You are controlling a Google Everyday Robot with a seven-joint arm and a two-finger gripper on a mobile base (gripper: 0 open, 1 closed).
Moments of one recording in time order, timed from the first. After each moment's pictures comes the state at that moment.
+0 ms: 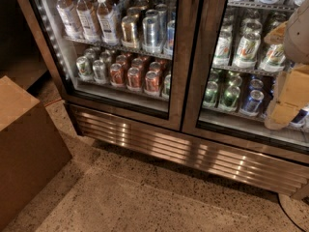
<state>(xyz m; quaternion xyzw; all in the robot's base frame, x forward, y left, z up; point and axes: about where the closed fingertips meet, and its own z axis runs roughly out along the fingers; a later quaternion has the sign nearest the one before) 0.439 -0.216 0.977 -0.60 0.78 -0.04 0.16</state>
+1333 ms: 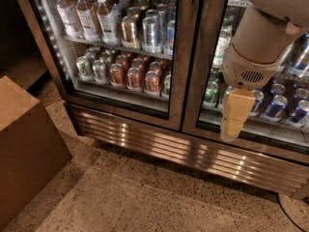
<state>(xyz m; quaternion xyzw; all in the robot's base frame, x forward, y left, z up) 0.468 -0.164 0.896 -0.63 0.77 -0.02 0.08</state>
